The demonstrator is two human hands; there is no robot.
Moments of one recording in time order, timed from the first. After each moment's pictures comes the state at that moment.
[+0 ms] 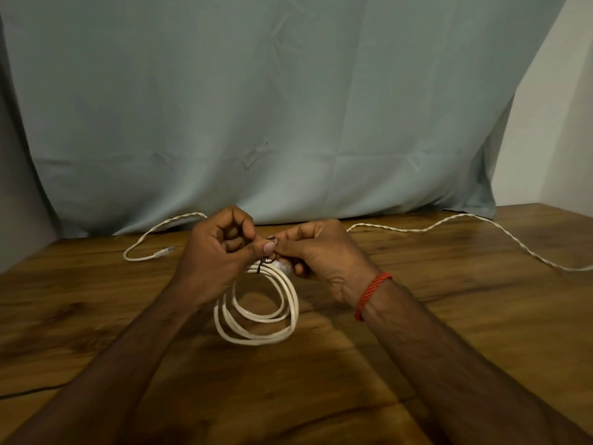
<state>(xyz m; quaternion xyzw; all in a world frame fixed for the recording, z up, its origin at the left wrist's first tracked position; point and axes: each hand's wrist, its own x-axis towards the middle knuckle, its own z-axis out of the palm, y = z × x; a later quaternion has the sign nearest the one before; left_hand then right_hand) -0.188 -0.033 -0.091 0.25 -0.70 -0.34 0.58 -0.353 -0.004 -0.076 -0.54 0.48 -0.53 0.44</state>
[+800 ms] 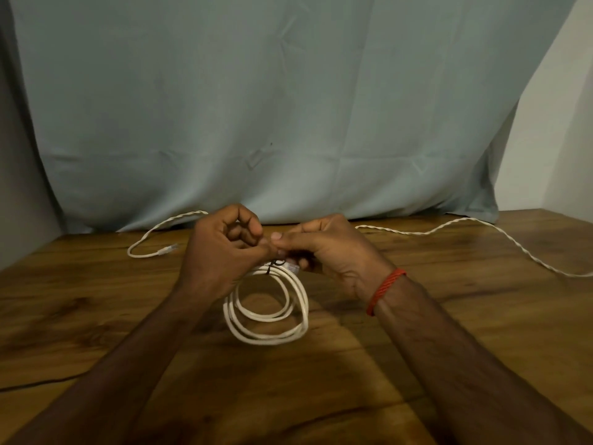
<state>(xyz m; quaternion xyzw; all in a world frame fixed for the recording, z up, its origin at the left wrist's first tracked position) -0.193 -0.024 -0.088 0.33 -0.68 -0.28 0.60 -0.360 -0.002 -0.067 -0.57 0.46 -0.52 0.44</state>
